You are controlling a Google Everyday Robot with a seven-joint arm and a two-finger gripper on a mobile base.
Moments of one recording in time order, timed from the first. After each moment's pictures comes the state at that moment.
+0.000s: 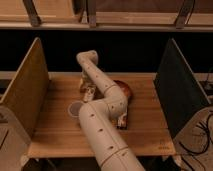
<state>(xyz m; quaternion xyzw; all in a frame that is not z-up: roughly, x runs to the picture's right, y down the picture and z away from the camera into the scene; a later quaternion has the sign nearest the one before) -0.105 -0.003 1.040 -0.30 0.20 0.58 0.73</state>
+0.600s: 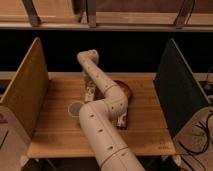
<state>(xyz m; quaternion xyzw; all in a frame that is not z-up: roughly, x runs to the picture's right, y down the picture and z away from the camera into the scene) -0.102 -0.015 1.045 -0.29 0.18 0.58 0.74</state>
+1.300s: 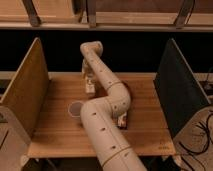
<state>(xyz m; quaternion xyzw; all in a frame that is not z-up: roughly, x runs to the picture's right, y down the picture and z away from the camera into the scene) -0.108 -0.117 1.018 -0.25 0.04 0.58 0.77</state>
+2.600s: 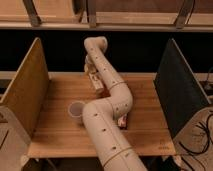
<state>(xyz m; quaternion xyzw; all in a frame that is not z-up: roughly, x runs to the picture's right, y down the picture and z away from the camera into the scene) -0.078 -0.112 1.009 -0.26 0.06 0.51 0.82</state>
